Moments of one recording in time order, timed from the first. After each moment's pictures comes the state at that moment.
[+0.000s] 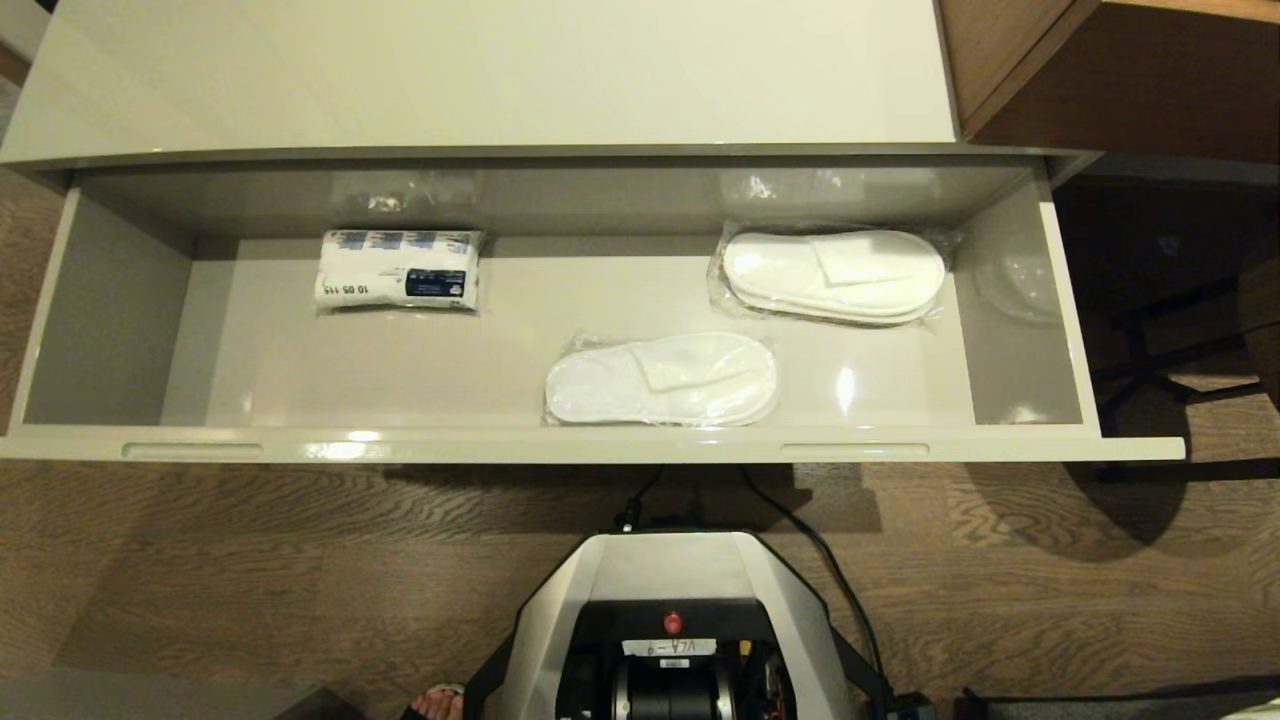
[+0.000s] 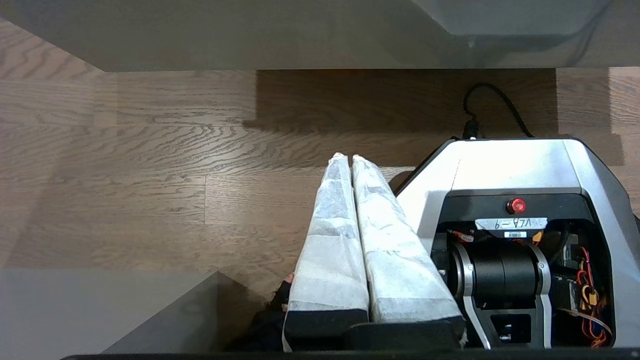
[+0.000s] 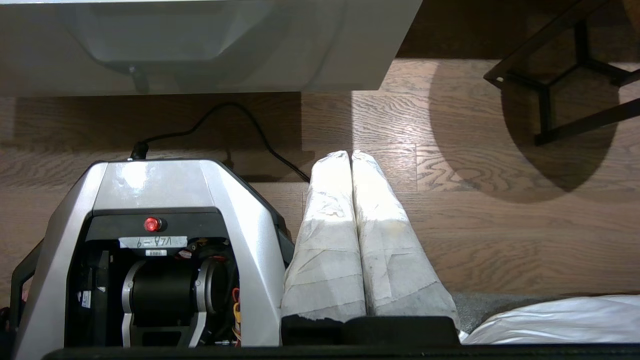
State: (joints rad) left arm 0.00 0.00 0.00 0.01 0.01 0.00; right arm 0.00 0.00 0.00 0.00 0.00 -0.01
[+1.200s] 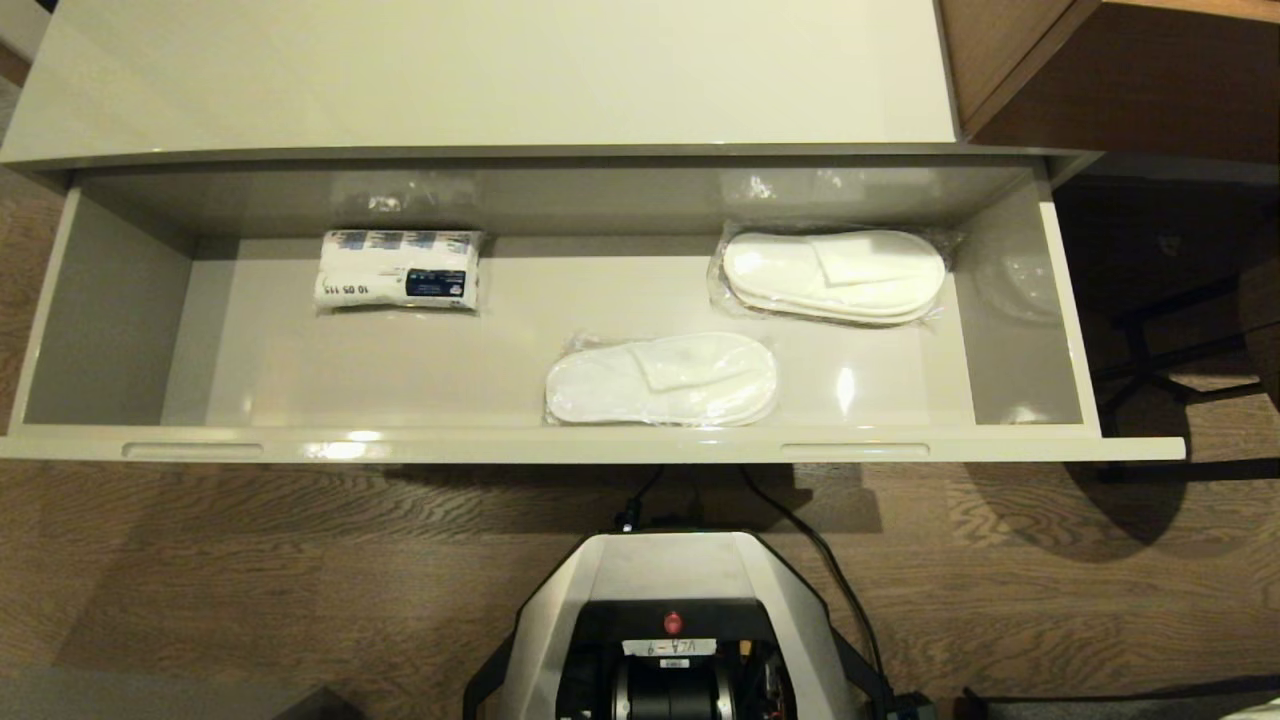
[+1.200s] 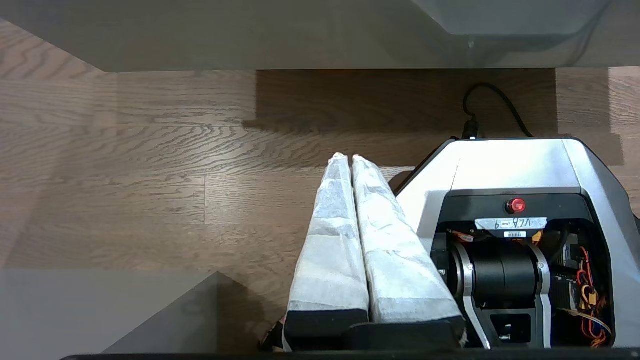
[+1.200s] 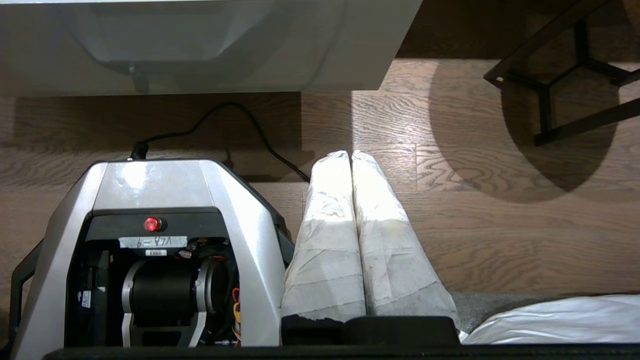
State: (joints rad) left arm 0.00 0.00 0.00 0.01 0.00 0.00; right arm 0.00 0.00 0.00 0.00 0.00 -0.01
